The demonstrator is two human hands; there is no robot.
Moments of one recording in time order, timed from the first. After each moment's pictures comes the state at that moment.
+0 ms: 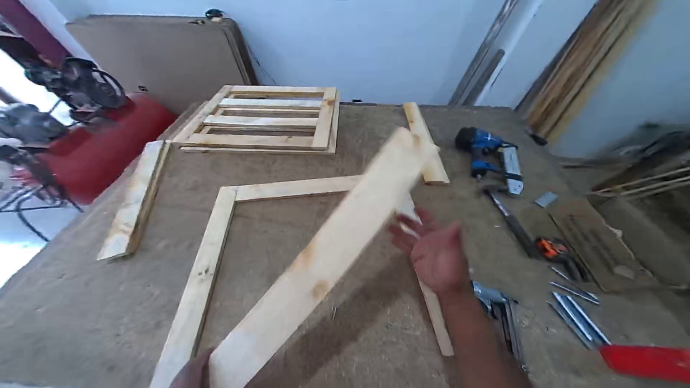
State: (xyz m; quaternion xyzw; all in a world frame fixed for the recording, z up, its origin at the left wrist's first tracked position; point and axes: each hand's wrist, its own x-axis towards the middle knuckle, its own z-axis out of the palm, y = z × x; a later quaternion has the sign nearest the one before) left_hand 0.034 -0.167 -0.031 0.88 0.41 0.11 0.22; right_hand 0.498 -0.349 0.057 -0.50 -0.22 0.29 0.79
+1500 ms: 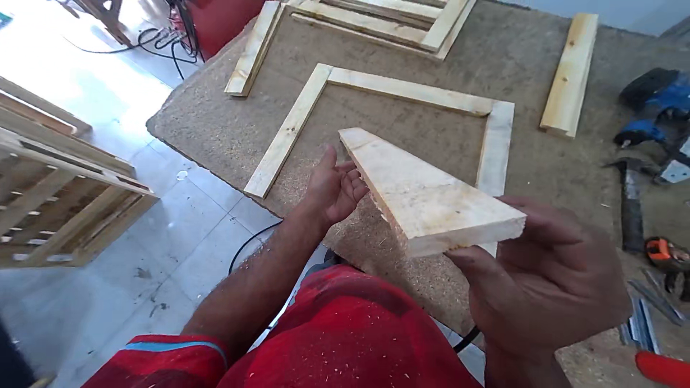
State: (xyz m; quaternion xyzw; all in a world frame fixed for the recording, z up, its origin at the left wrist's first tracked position) left_hand 0.173 -0.265 0.074 0.20 0.33 0.29 0.88; right_hand 0.310 -0.468 0.132 -0.52 -0.51 0.01 0.68
